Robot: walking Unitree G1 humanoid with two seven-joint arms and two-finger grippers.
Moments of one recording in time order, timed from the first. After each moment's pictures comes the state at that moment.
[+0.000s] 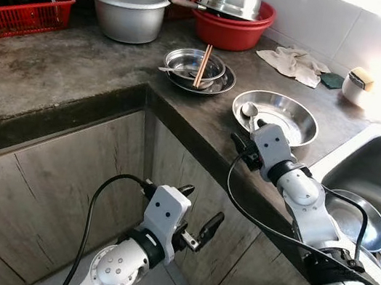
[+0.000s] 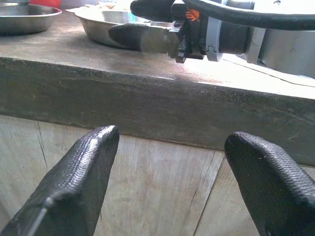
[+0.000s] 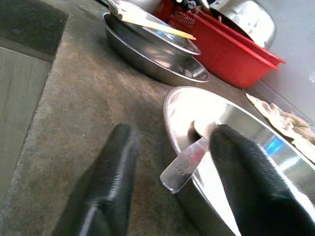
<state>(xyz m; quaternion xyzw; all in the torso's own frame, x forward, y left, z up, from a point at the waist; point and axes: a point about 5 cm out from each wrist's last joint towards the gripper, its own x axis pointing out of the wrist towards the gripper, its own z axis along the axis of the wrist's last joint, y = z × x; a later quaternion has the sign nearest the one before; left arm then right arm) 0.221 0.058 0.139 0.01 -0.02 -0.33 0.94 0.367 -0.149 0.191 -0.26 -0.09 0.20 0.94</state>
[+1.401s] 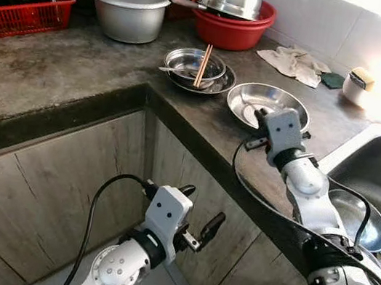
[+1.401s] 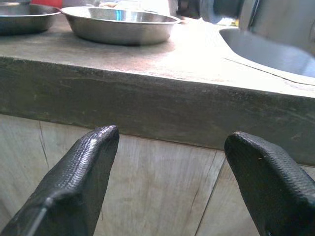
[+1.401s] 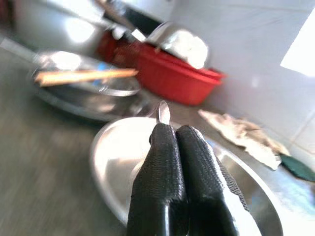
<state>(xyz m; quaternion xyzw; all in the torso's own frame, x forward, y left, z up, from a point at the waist) 0.222 0.058 0.139 0.02 -0.02 -0.32 0.95 0.379 -0.158 0.226 -0.16 -0.16 0.10 0.97</state>
